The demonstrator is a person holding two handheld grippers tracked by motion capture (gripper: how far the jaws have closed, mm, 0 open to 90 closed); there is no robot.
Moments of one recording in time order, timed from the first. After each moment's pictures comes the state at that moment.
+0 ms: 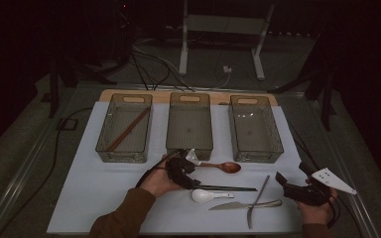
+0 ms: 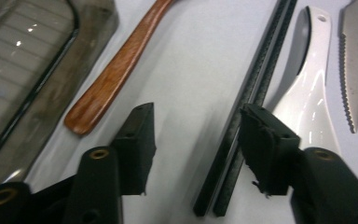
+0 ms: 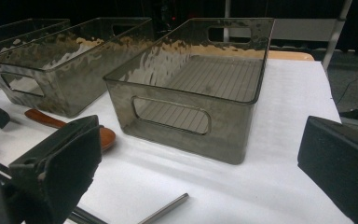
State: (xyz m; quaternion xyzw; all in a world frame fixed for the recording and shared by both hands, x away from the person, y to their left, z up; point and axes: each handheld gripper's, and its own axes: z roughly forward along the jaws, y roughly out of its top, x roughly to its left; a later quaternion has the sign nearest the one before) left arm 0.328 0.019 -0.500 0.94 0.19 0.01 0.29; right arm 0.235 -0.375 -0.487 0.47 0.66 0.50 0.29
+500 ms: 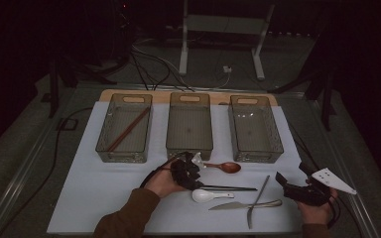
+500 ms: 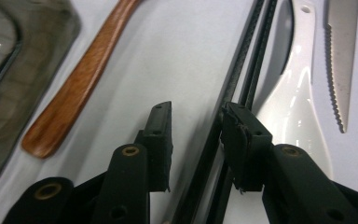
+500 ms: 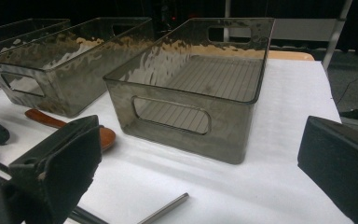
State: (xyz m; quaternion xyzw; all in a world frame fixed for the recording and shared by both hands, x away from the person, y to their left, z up) left arm 0.324 0.005 -0.506 0.95 0.15 0.00 0.27; right arm 0.235 -0.375 -0.487 0.48 0.66 0.50 0.29
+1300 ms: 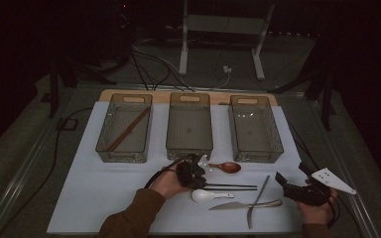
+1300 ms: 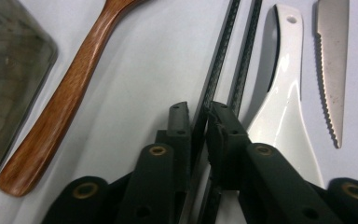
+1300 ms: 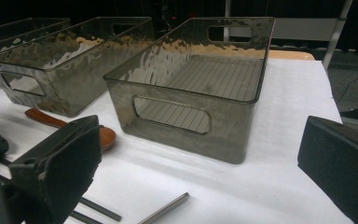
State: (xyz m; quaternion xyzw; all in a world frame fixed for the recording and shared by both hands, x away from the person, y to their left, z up) left arm 0.321 -0.010 -0.507 0.95 0.13 0.01 0.28; right arm 0.235 -0.375 -0.487 0.47 0.66 0.50 0.29
